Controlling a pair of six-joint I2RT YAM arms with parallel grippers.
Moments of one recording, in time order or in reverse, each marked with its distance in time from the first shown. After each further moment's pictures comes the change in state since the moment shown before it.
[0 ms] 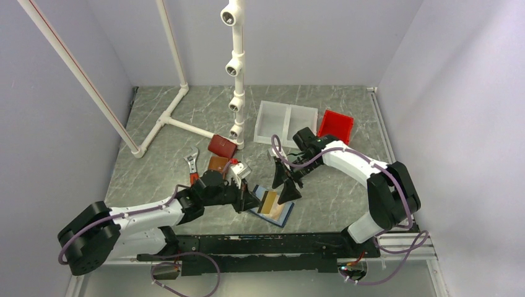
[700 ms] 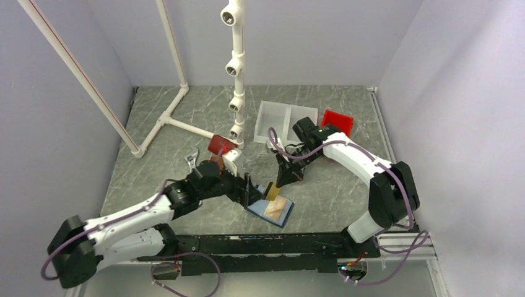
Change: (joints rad) left arm 0.010 -0.067 0.177 -0.329 -0.145 -0.018; right arm 0.002 0.022 0.141 -0.121 0.076 0.007
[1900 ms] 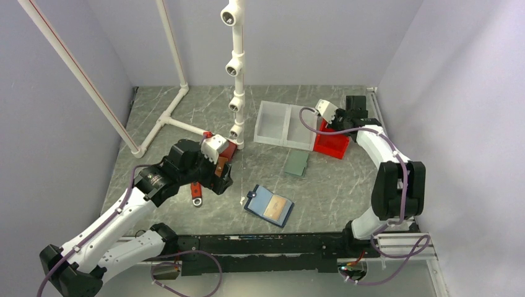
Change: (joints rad) left arm 0.246 -0.145 0.348 -0.733 -0.127 0.423; right arm -0.499 0.000 0.005 0.597 0.933 -0.105
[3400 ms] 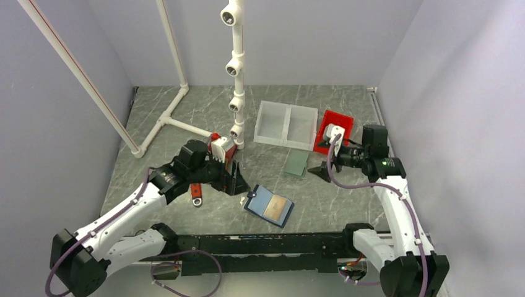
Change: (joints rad) left arm 0.022 0.077 -0.098 0.224 0.331 -0.302; right arm -0.005 -0.581 -0.226 -0.278 -0.814 0.236
